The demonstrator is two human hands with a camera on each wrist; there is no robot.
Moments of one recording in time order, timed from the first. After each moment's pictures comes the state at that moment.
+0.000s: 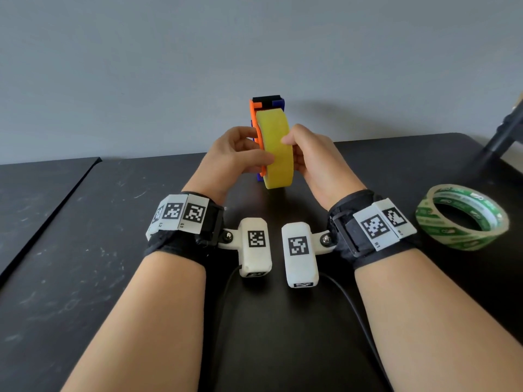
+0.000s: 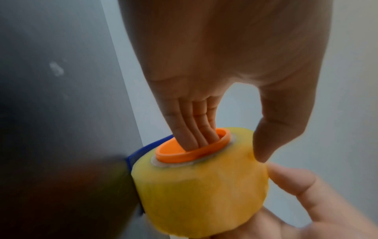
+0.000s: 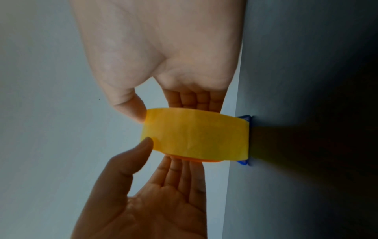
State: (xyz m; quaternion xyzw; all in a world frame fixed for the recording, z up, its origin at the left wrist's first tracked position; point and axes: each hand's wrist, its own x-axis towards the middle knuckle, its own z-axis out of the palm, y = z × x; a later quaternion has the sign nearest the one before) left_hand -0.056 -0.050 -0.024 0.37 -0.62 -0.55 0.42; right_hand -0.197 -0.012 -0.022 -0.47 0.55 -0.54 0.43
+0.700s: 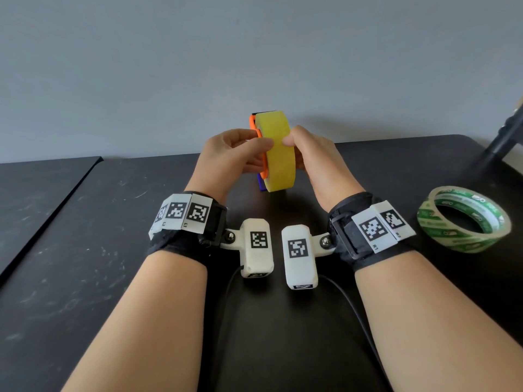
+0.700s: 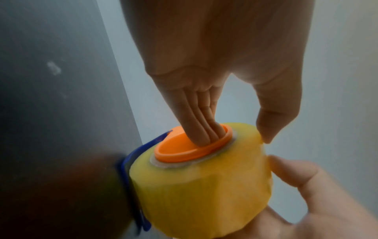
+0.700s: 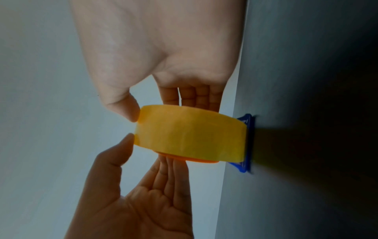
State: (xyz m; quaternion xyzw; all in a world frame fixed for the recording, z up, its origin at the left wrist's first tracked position) left_hand -0.057 -0.051 -0.025 0.40 -0.61 -0.50 0.47; right_hand -0.193 -0.007 -0.017 -0.46 0.58 -0.53 0.42
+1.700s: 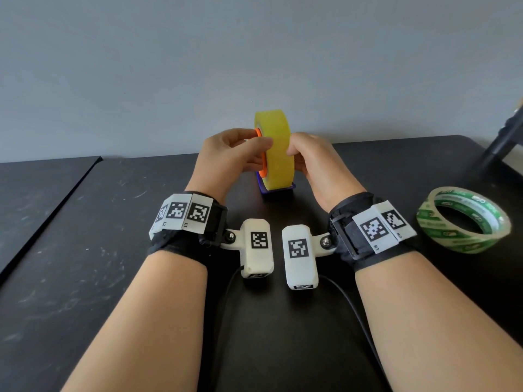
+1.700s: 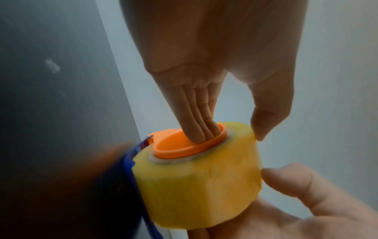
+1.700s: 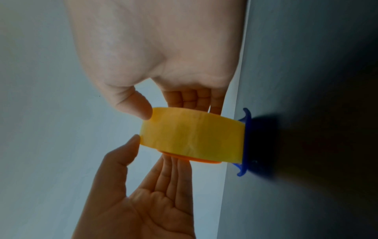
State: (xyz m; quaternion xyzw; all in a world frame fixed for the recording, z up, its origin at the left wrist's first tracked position) left_hand -0.056 -0.052 -0.025 0.41 -0.59 -0.50 0.48; right_hand -0.193 -0.010 -0.021 -0.48 0.57 -0.52 0.41
